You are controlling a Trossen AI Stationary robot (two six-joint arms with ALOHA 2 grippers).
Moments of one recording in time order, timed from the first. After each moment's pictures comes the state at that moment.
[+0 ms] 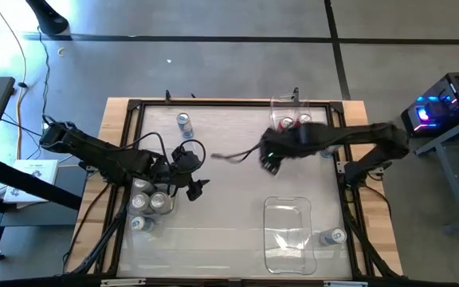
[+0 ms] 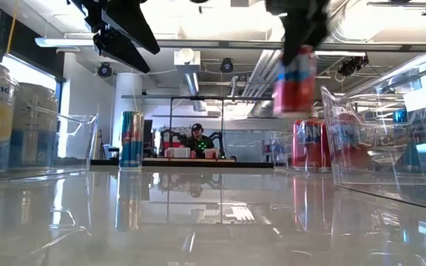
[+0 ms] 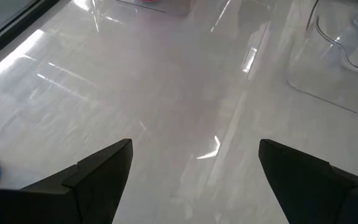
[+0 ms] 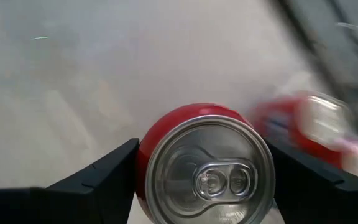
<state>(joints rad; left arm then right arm) -0.28 1.29 0.96 -0.53 -0.49 -0.55 0.02 1.55 1.51 -1.26 0.42 0.54</state>
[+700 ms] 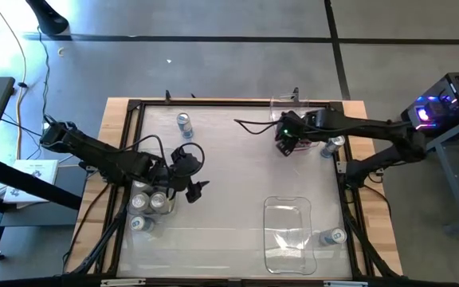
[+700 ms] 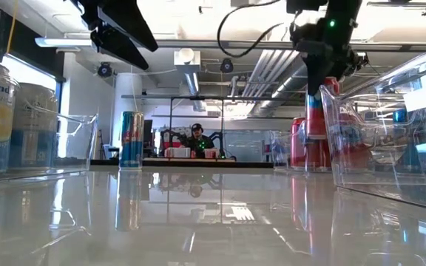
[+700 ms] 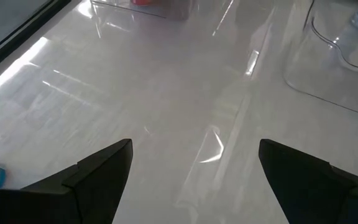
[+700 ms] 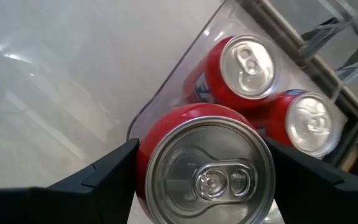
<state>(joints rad) -0.31 1.29 0.96 -0.53 -0.53 -0.55 -0.24 1.35 1.19 -1.12 0.38 0.49</state>
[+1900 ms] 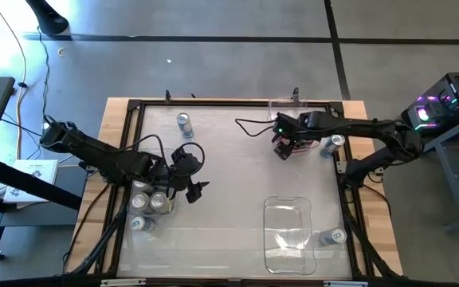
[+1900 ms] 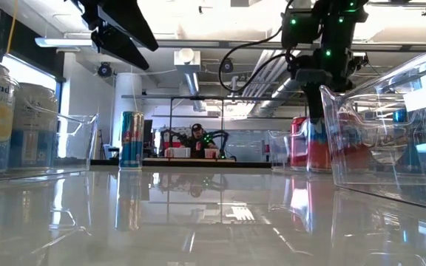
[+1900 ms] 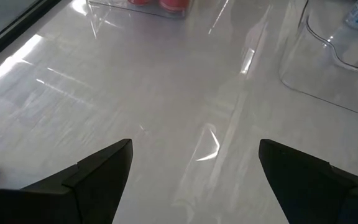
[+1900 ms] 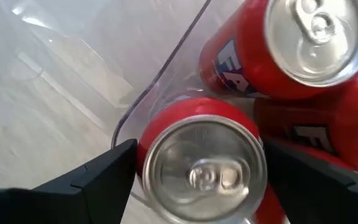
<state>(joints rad) -0.31 1.29 0.96 -0.52 -0.51 -0.55 -0.32 1.41 1.06 -1.00 0.22 0.42</state>
